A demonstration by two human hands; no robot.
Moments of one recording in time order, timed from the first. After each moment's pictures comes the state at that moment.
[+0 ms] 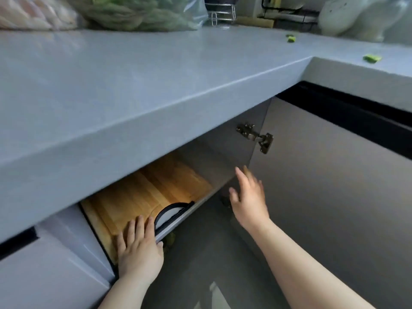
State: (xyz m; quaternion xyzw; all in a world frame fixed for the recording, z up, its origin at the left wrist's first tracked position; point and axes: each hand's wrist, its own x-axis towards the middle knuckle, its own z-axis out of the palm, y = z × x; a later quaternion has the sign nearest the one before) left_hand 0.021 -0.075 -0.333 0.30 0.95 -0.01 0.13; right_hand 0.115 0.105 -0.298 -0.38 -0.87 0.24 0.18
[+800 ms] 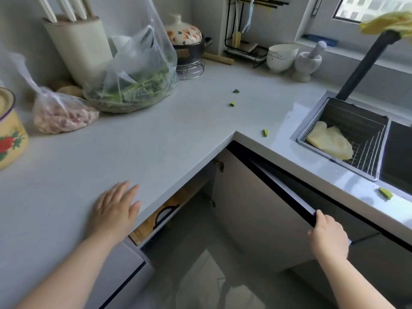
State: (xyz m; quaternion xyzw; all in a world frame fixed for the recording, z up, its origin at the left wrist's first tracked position) left_hand 0.039 -0.112 -0.033 0.39 0.92 0.10 0.05; right_hand 0.374 0.122 -0.065 -0.66 -0.75 0.05 -0.05
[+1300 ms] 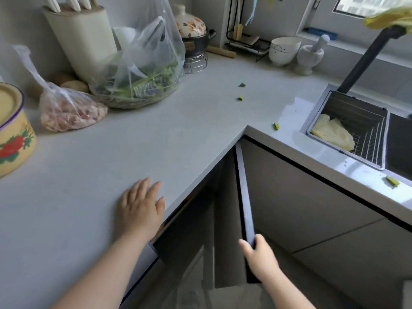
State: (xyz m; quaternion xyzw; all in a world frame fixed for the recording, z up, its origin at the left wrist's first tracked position) left_hand 0.030 -0.115 -0.043 0.40 0.90 0.14 0.05; right_hand 0.259 -0.022 -0.077 -0.62 -0.66 0.43 -0.01
